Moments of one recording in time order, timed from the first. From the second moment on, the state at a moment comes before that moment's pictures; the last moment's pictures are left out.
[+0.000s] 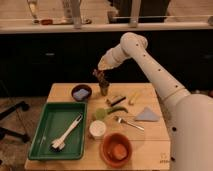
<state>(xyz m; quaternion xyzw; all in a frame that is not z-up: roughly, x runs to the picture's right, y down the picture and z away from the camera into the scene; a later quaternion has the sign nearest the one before) -0.012 -0.130 0.814 -0.11 -0.34 -0.08 0.93</state>
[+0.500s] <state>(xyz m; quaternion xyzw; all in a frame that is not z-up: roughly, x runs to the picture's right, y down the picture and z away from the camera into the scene) -0.001 -0.123 0.827 -0.11 -0.34 -0.06 0.93</state>
